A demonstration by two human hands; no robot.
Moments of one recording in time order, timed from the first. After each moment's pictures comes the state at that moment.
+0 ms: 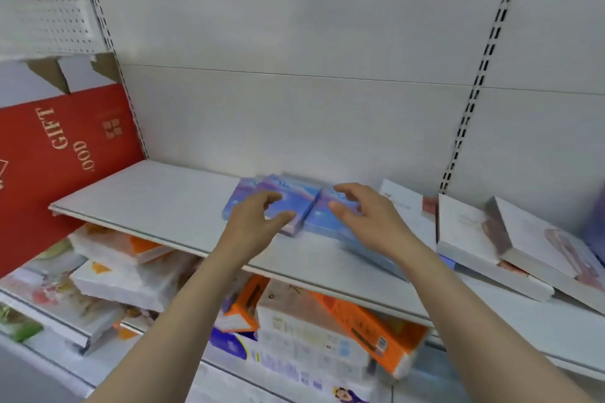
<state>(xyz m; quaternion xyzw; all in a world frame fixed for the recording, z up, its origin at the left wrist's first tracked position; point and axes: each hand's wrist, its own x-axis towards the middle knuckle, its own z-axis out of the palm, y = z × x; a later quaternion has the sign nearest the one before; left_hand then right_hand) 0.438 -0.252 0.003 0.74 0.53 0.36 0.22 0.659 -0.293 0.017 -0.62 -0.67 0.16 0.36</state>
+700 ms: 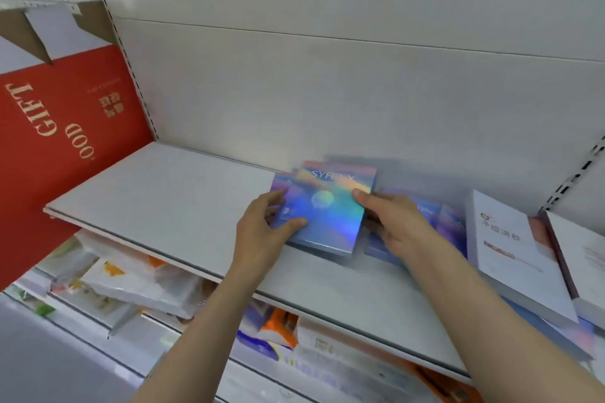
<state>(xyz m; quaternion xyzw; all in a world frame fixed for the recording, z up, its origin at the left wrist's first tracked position) 0.377 -0.133 -0.063 0.63 0.53 0.47 0.31 0.593 -0.145 -0.019 -0.61 -0.29 0.52 0.52</state>
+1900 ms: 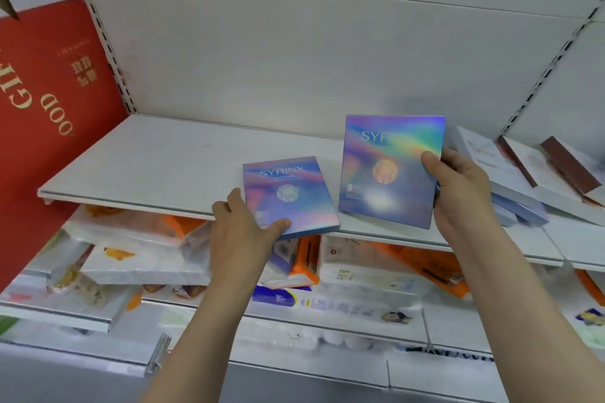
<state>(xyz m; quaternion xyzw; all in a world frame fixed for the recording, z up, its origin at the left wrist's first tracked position) 0.253 -0.190 -0.069 0.68 0.63 0.30 0.22 0.517 -0.270 0.007 -0.56 -0.28 0.27 0.73</state>
